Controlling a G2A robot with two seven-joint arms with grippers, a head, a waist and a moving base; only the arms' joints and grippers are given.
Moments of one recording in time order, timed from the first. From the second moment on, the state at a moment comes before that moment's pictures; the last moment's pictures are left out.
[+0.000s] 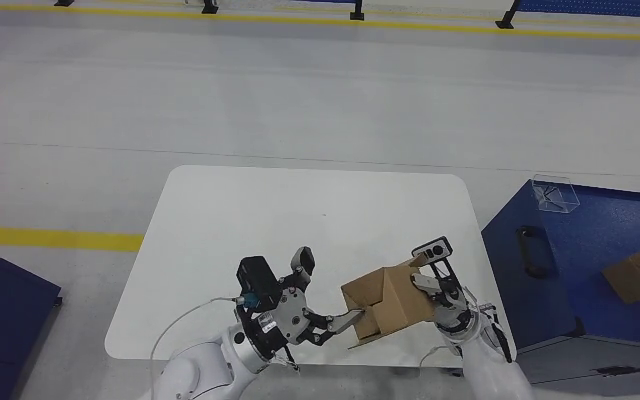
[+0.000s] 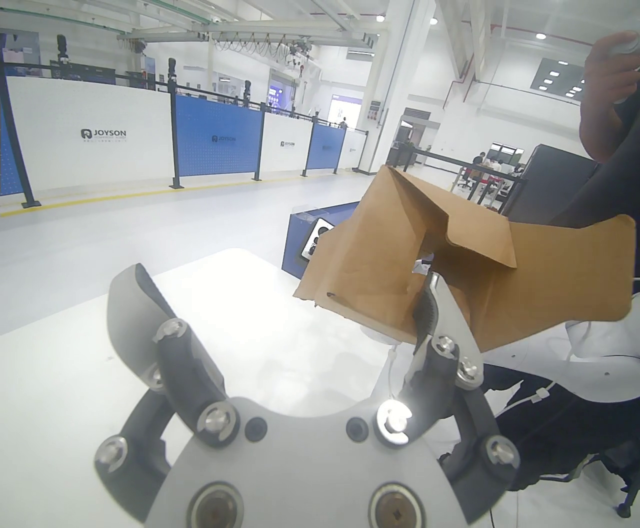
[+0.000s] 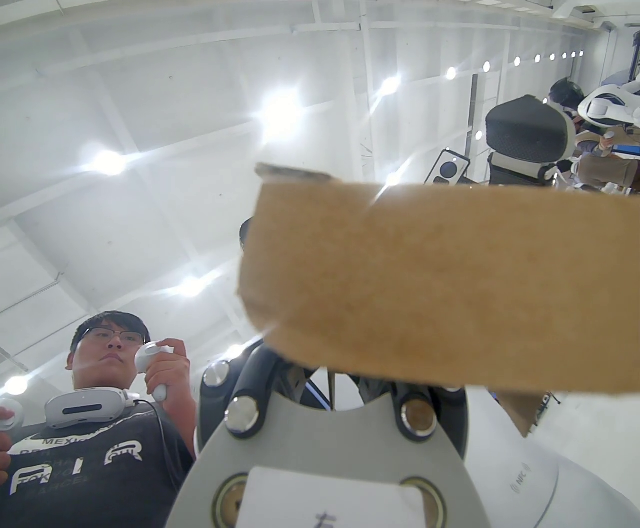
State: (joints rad) left arm 1.41 -1.13 -1.05 -2.11 0.94 -0.33 -0.06; right arm -1.37 -1.21 1.40 -1.53 1.22 -0.11 1.42
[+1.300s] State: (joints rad) left arm 1.59 -1.13 -1.08 -2.27 1.06 -0.36 0.07; right arm -1.40 -1.23 1.48 -1.55 1.18 -0.43 1.33
